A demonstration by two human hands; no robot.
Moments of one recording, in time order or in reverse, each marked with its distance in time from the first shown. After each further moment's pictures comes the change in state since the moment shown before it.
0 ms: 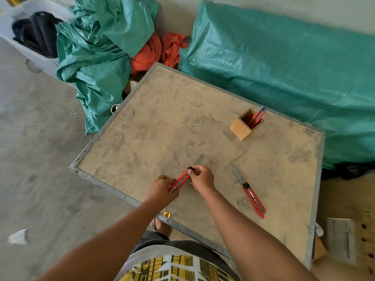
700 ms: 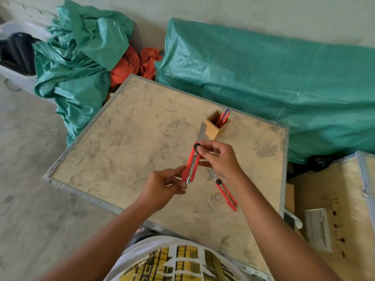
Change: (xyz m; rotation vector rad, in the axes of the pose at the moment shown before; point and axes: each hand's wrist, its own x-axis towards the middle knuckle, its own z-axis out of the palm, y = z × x) left_hand -0.067 0.146 -0.031 -0.880 -0.060 0.092; right_hand -0.072 -0.076 -0.187 0.352 -0.157 -0.313
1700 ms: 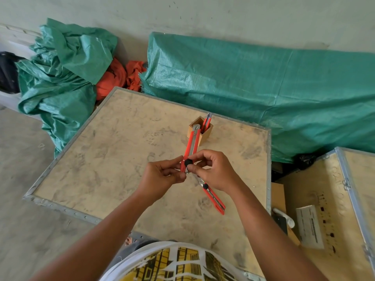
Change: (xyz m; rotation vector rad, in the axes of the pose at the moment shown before) left_hand 0.022 0.040 0.039 -0.027 -0.035 0.108; right_hand -0.035 -0.017 -0.041 -0.393 -0.052 -0.222
